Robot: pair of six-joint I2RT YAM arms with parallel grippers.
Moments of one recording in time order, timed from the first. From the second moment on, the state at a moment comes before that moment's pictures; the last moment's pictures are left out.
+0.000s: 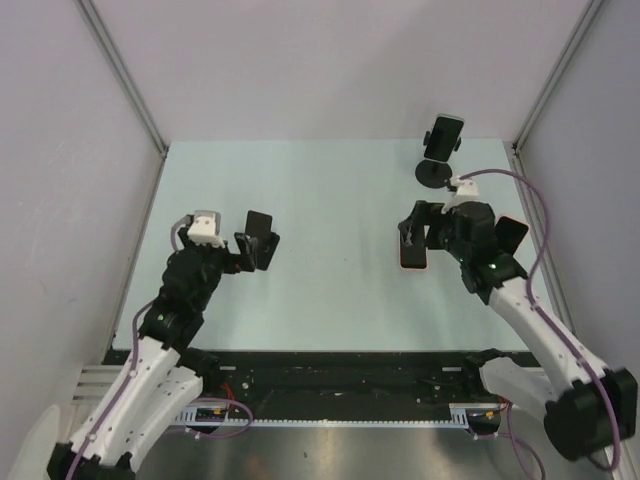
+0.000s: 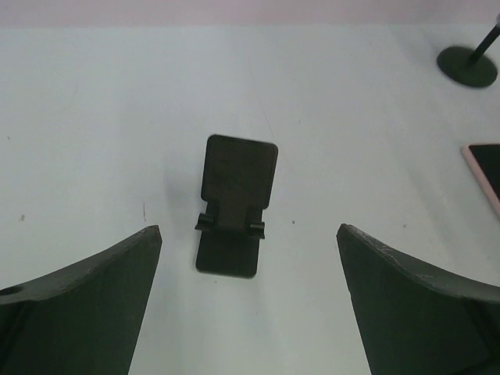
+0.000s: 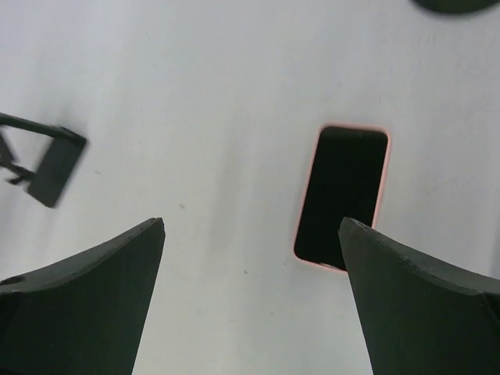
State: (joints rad) left arm -0.37 0.51 0.52 -0.14 -0.16 -0.14; right arm 0.33 1.09 0.77 -0.17 -0.01 0.34
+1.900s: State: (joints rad) left arm -0.23 1.64 1.20 -0.35 -0.08 0.02; right arm 0.21 0.45 0.77 -0.41 -0.01 0.26
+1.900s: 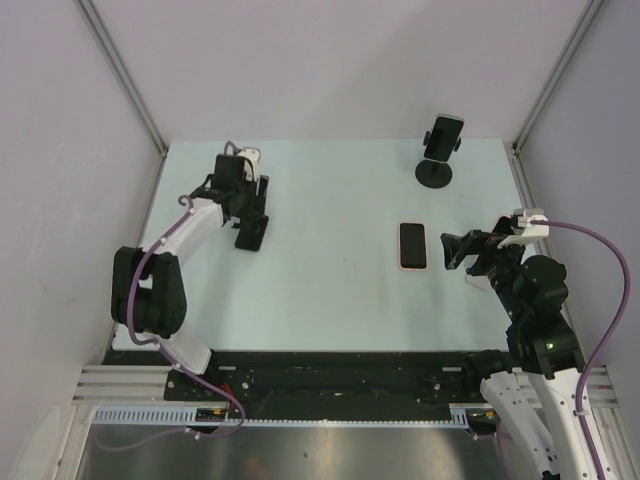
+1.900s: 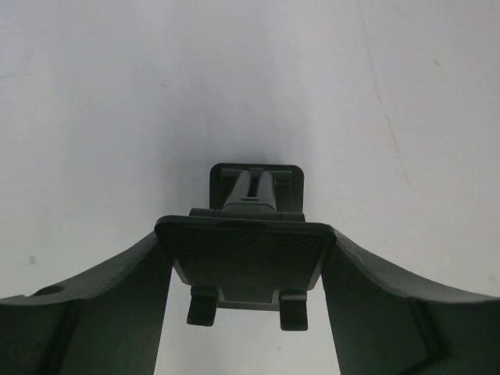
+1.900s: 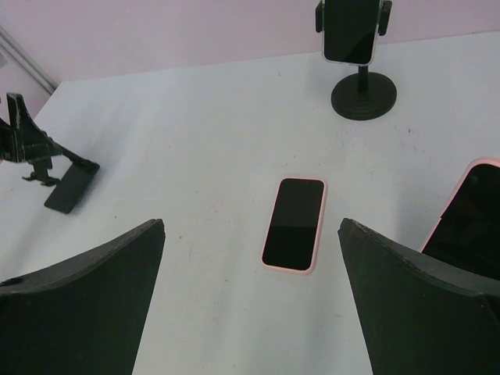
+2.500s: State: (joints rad) left arm 0.16 1.98 1.60 -0.33 -0.10 0.00; right arm 0.17 0.46 0.75 -0.38 -0.07 0.26
